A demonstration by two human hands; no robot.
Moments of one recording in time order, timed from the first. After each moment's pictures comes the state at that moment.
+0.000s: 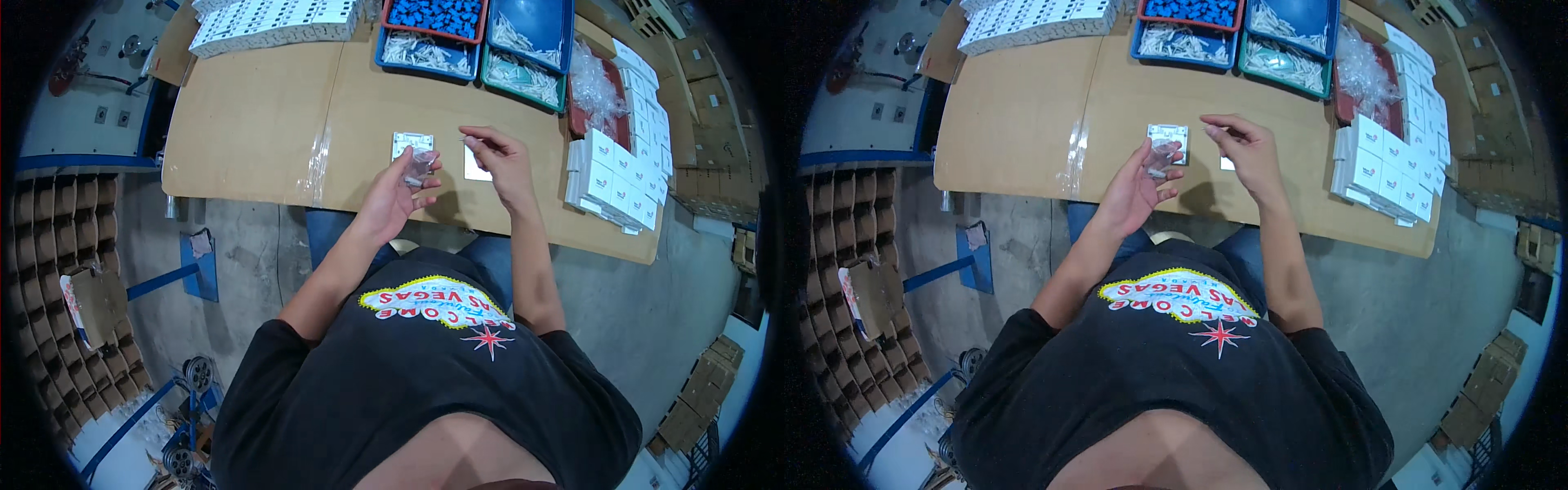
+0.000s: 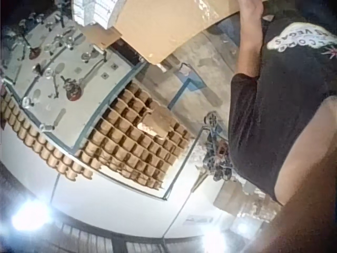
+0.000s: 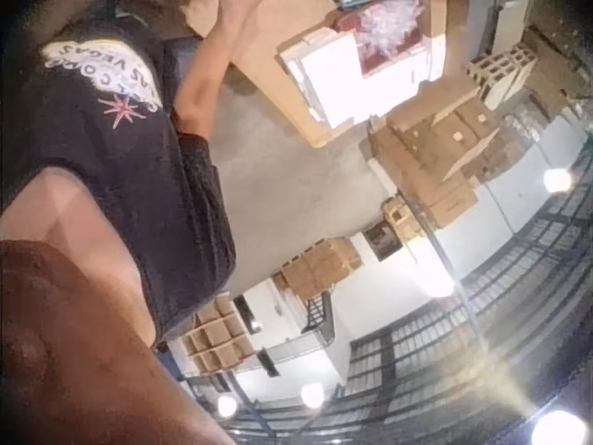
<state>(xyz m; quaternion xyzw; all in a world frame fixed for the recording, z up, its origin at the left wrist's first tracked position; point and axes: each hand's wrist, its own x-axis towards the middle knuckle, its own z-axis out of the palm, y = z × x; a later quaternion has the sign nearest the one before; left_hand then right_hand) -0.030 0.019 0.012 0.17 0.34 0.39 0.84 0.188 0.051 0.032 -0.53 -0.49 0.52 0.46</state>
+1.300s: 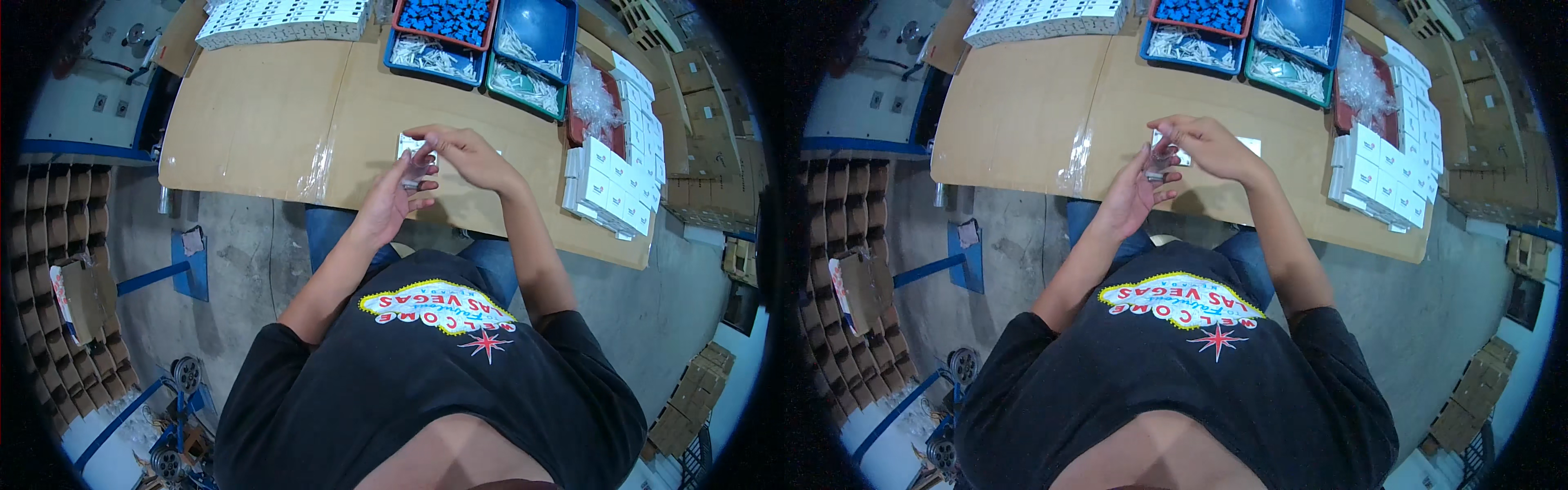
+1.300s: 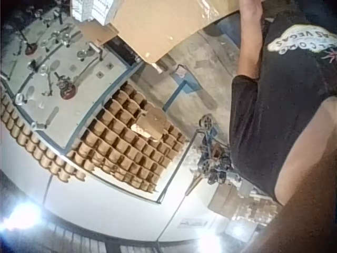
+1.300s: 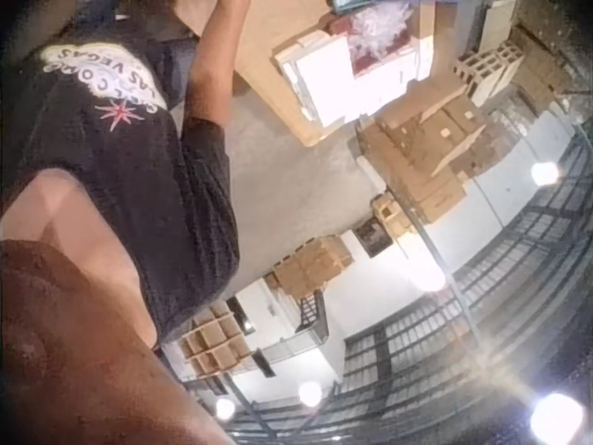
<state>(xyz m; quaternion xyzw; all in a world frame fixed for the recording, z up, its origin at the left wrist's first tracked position) -0.046 0.009 0.004 0.19 0.33 0.41 0.83 0.141 0.080 0.052 -0.38 -0.66 0.60 0.25</state>
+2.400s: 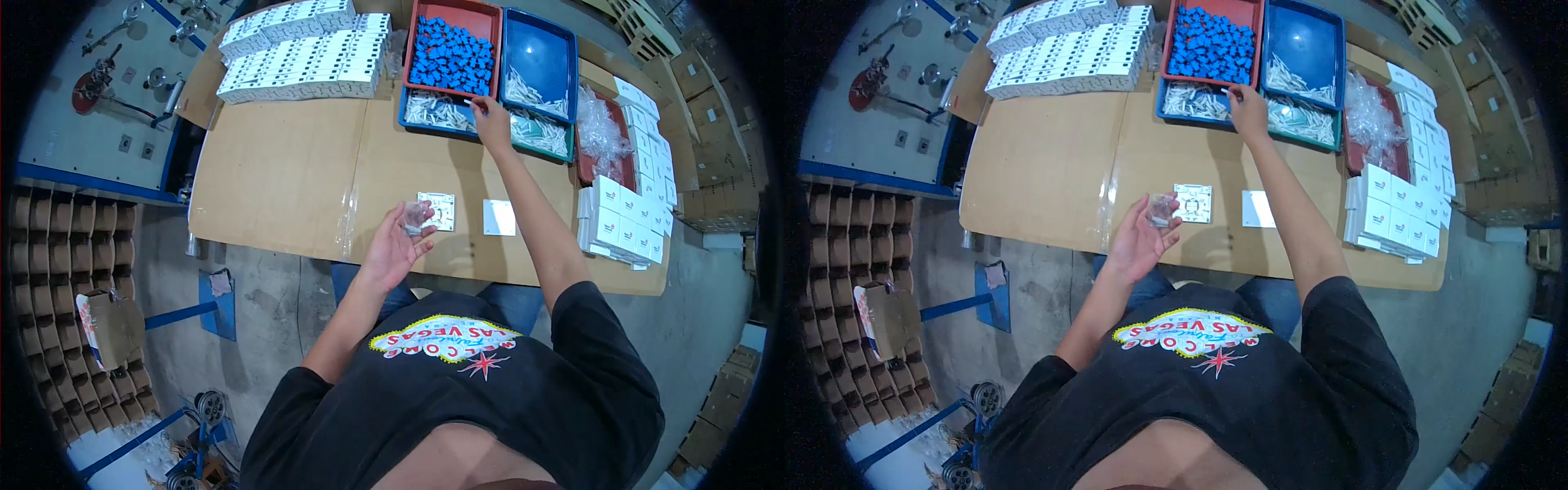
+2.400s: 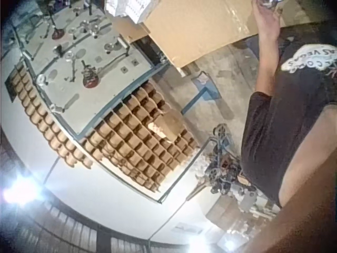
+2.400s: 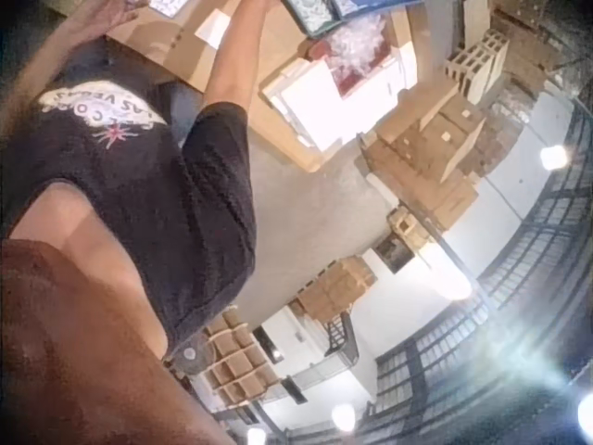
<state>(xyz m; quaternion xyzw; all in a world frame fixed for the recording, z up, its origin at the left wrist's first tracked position) -0.069 0.039 0.008 0.08 0.30 0.43 0.84 0.196 0.283 -0.077 -0.60 -0.64 0.13 0.46</state>
